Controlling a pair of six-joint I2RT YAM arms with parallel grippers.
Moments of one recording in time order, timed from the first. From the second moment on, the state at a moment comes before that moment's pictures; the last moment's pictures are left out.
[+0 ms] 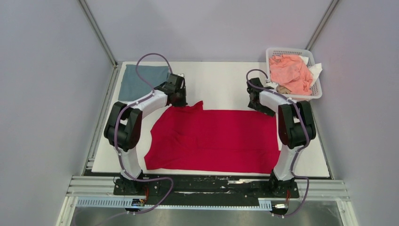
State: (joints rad) left arm -0.43 1.87 1.31 -0.35 0.00 -0.43; right arm 0.20 1.87 1.23 -0.58 0.63 0.67
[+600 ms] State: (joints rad) left arm -0.46 1.74 1.24 -0.31 0.03 -0.43; right arm 0.20 1.92 1.26 -0.64 0.76 0.73
